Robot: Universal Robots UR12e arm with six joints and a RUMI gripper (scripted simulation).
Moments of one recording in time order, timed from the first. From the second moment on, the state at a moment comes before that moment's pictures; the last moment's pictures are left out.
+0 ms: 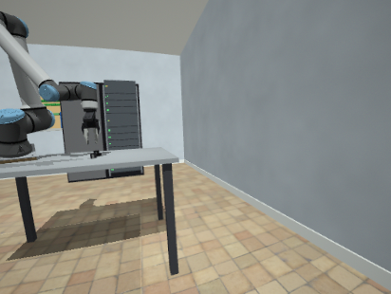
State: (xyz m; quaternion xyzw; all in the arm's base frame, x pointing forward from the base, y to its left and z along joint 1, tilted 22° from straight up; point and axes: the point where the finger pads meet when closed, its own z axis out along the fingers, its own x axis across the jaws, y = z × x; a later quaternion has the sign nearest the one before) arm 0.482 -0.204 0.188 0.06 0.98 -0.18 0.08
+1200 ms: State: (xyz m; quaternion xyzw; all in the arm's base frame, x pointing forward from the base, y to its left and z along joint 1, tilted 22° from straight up) arm 0.483 -0.207 0.183 0.06 0.98 -0.18 0.08
